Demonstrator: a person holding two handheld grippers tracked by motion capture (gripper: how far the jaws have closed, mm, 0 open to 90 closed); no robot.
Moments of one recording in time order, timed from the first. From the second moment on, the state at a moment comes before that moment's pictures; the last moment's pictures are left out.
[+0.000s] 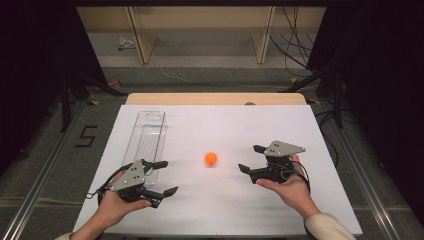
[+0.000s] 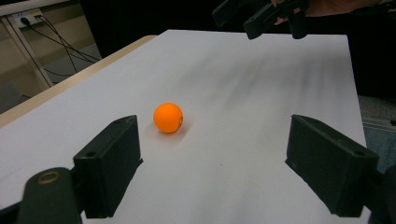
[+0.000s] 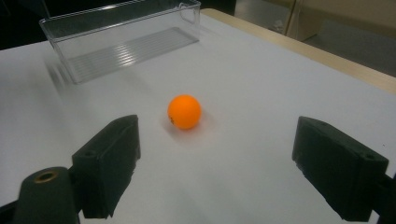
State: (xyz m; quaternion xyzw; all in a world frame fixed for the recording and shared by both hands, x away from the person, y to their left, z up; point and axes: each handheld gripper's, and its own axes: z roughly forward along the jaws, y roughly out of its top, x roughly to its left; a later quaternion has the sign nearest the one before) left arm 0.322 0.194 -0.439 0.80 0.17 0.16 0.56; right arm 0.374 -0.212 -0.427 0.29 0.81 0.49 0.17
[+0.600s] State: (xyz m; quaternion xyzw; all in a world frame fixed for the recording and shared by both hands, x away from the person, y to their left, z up) left arm 0.322 0.194 -0.438 0.80 0.17 0.16 0.56; right arm 0.379 -0.202 -0.429 0.28 0.81 0.48 0.17
